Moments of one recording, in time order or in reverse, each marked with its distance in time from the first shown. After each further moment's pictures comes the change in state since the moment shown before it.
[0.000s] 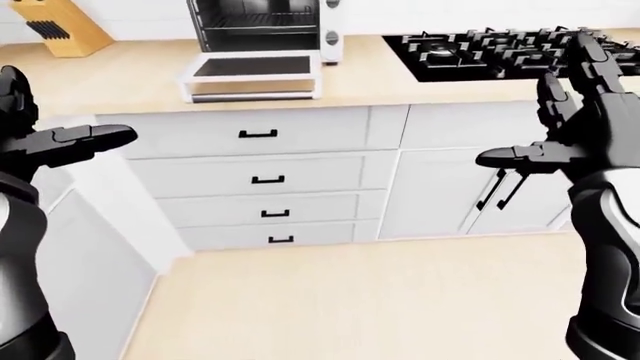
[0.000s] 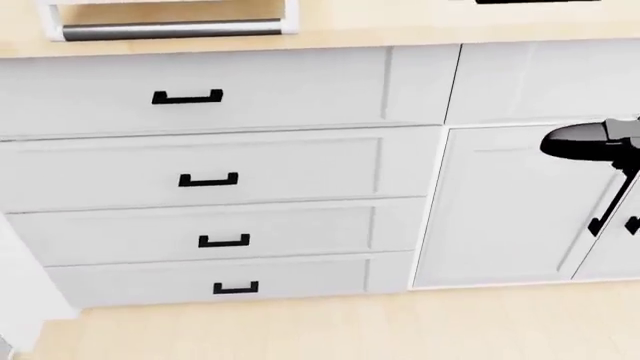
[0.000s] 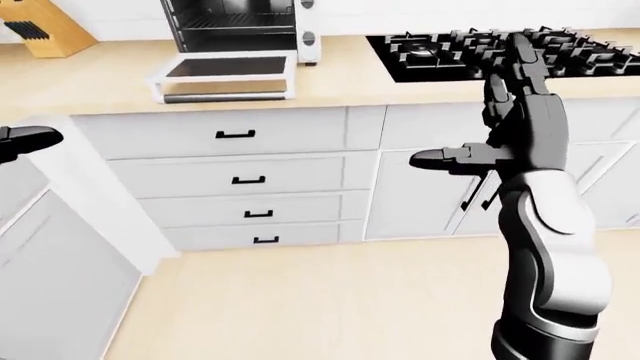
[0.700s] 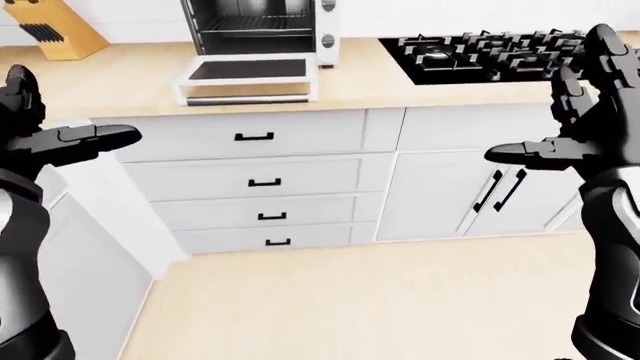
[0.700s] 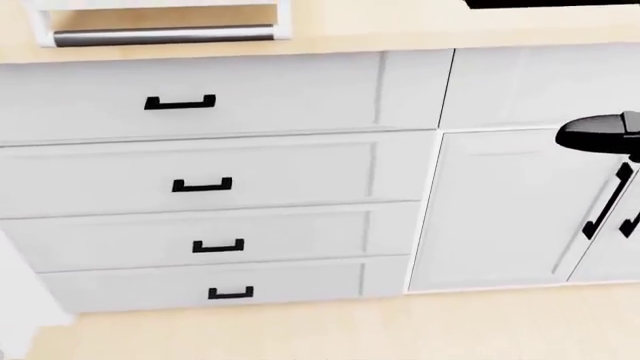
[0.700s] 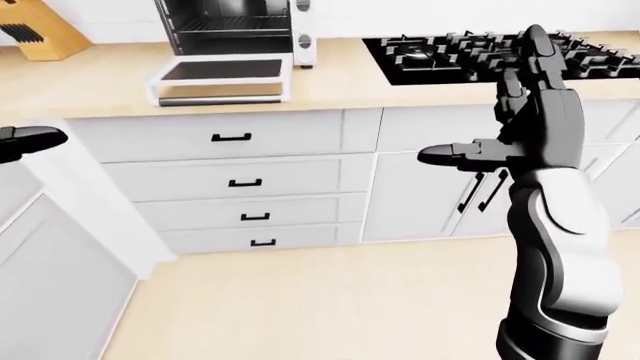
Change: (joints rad) left arm -0.005 0.006 -0.013 0.003 -0.013 0.006 -0.007; right arm -0.006 -0.016 -0.023 -0.001 -0.005 -0.005 -0.005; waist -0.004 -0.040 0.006
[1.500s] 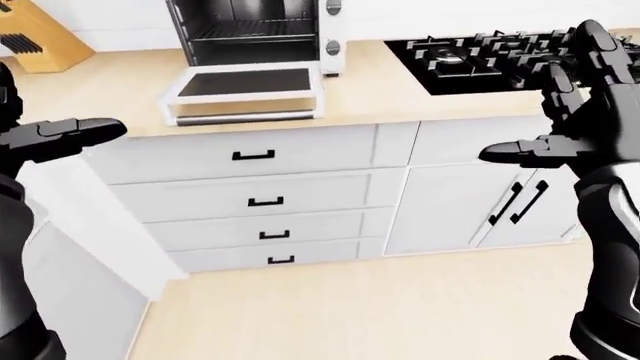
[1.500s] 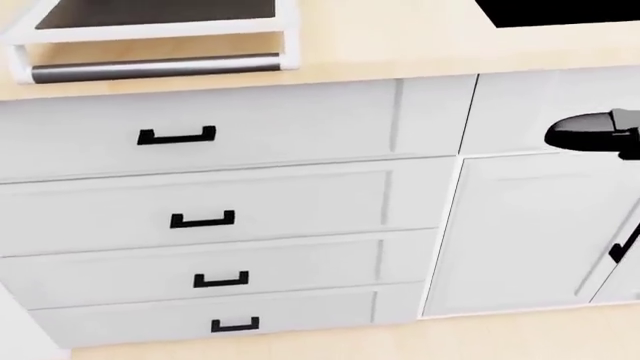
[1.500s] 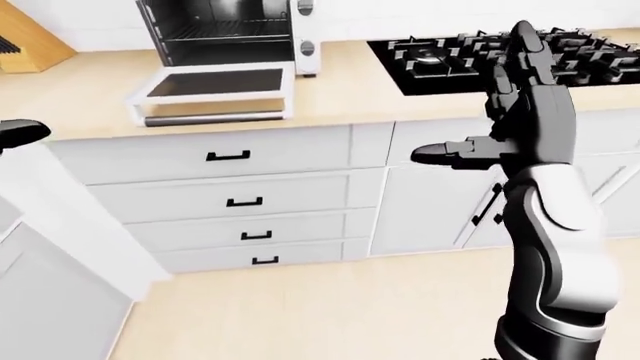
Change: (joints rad) left arm -0.007 0.023 0.027 0.000 -0.002 0.002 0.016; right arm -0.017 -0.004 0.021 -0.013 0.021 0.021 0.006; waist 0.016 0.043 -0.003
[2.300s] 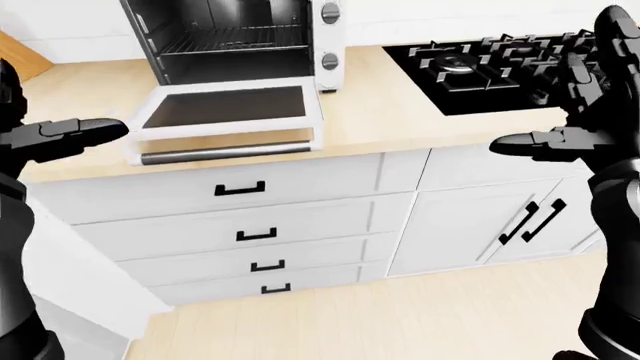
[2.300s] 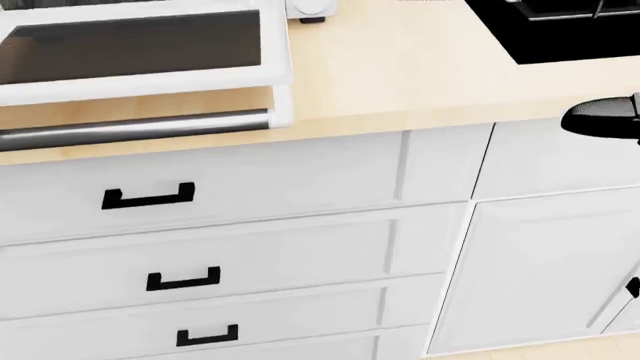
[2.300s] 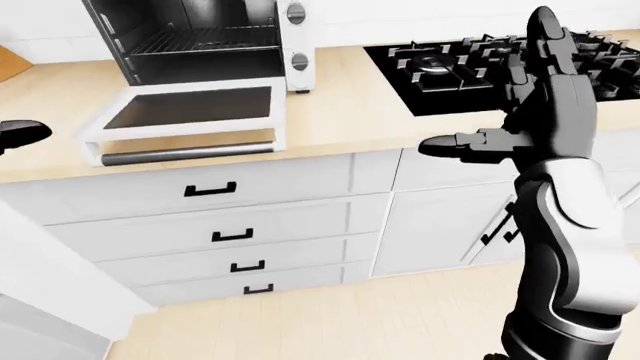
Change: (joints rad) left arm 0.002 0.006 -0.004 0.000 -0.023 0.003 -0.002; right arm -0.021 -0.025 -0.023 -0.025 0.031 0.035 -0.031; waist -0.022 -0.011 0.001
